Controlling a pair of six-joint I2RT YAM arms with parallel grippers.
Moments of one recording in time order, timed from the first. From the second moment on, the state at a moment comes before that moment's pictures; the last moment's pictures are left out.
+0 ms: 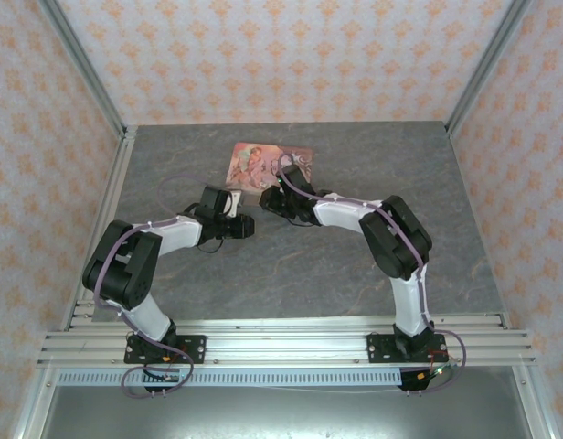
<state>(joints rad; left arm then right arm) -0.29 1.66 0.79 -0.06 0.32 -0.36 0.67 2.03 1.33 -0.02 -0.17 0.92</state>
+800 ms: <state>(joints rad) -0.17 1.59 0.97 -0.10 0.34 -0.30 0.85 2.09 1.59 -0.43 0.37 0.78</state>
